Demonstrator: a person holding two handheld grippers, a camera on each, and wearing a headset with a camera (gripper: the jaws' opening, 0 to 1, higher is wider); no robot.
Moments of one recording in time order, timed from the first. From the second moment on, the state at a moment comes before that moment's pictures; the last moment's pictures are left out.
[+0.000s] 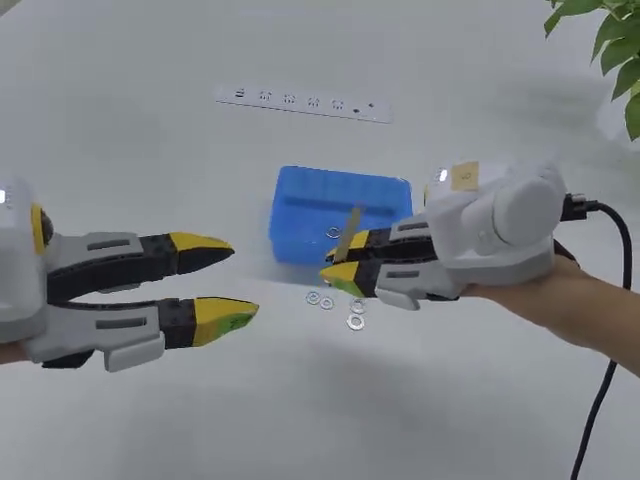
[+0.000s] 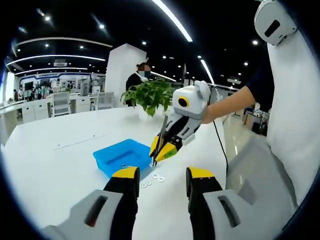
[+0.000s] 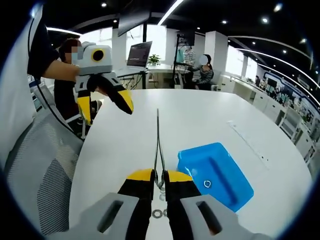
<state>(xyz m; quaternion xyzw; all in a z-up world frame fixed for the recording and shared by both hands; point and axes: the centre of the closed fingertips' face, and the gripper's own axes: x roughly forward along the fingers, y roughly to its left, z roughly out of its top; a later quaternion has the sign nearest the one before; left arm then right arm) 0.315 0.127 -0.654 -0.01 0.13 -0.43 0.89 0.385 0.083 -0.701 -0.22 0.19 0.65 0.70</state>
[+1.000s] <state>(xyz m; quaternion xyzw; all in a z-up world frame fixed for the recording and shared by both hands) 0.338 0.164 -0.650 -0.07 0.10 -0.32 0.94 0.485 0.090 -0.739 -0.25 0.17 0.64 0.71</state>
